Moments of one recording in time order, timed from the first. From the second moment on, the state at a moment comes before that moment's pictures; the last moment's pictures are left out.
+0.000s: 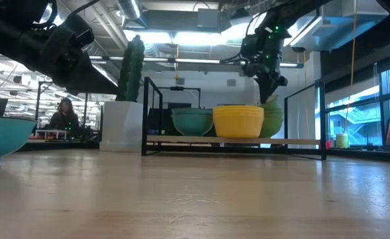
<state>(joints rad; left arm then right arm) -0.27 0.95 0.22 0.32 -0.58 -0.33 -0.85 1.77 1.69 -1.19 -0.03 -0.14</state>
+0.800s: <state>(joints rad) -0.27 0.95 0.22 0.34 -0.58 -0.33 -0.85 1.77 1.63 -1.17 -0.04 -0.18</state>
